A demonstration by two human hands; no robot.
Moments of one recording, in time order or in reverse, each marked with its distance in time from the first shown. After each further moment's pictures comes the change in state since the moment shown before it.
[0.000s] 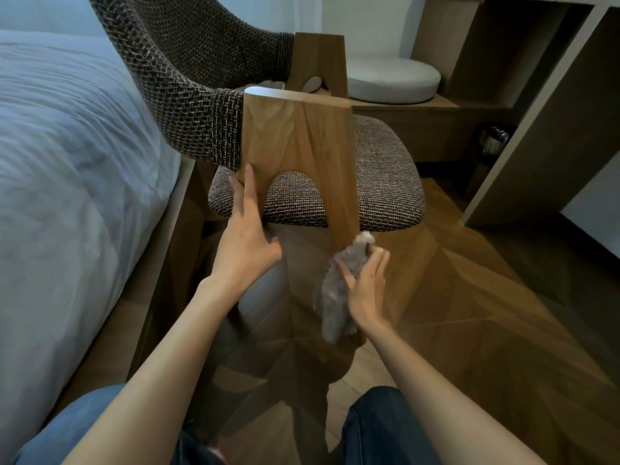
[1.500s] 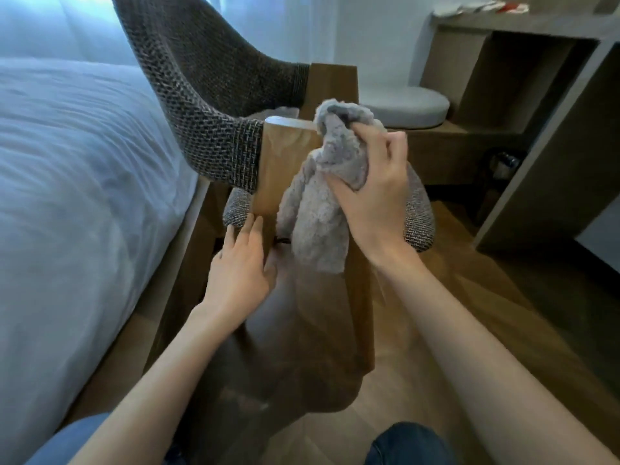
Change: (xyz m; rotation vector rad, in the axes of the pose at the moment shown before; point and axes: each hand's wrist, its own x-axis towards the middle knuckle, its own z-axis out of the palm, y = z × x) left_hand -0.011 0.000 -0.024 0.356 -0.106 -0.115; right_hand 0.074 -0.167 -0.060 0.090 0.255 -0.572
